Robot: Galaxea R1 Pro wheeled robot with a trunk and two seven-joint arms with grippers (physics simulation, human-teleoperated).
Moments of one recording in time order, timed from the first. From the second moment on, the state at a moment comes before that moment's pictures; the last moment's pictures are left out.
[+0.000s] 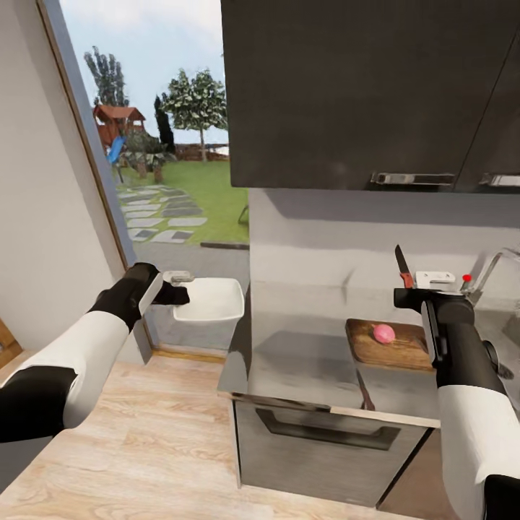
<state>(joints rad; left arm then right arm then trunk) -1.24 0.08 -0.12 -0.51 0.10 0.91 -0.05 -0.86 -0.14 -0.26 -1.21 0.27 0.81 0.14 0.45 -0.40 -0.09</state>
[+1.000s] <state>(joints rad) -1.24 0.01 -0.12 -0.45 0.10 0.91 -0.05 -0.86 -0.14 -0.27 -1.21 0.34 0.81 0.14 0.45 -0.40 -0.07</state>
